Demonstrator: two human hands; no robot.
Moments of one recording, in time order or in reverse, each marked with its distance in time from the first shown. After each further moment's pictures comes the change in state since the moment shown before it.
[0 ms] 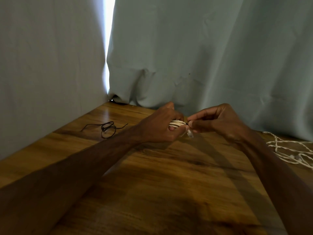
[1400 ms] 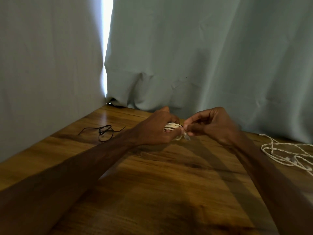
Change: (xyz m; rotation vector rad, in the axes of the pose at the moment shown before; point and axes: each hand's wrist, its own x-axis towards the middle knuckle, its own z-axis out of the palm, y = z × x) left_hand 0.000 -0.006 -0.001 -0.022 -0.032 -0.026; right_hand 0.002 -0.001 0.006 -0.021 0.024 -0.033
